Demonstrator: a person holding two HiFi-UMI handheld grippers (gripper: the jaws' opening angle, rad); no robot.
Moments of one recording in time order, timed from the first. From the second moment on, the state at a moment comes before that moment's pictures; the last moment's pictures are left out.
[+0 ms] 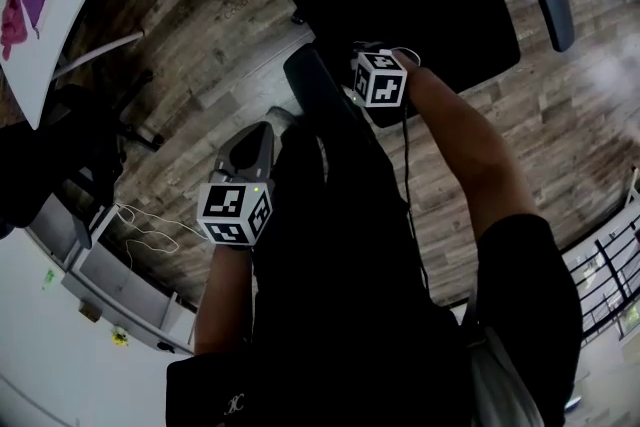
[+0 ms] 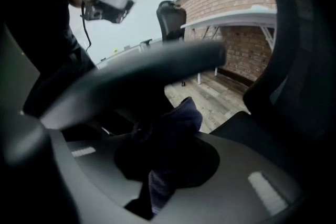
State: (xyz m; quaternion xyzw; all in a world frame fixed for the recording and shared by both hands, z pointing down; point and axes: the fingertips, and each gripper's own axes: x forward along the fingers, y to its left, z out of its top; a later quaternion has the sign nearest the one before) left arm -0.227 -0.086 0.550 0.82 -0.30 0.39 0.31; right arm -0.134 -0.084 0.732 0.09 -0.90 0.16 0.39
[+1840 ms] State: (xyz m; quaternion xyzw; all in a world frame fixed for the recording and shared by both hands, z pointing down) left arm -0.432 -0.162 0.586 0.89 -0.14 0.36 0.26; right arm -0.171 -0.072 0.684 0.88 -0.27 0.39 -0.06
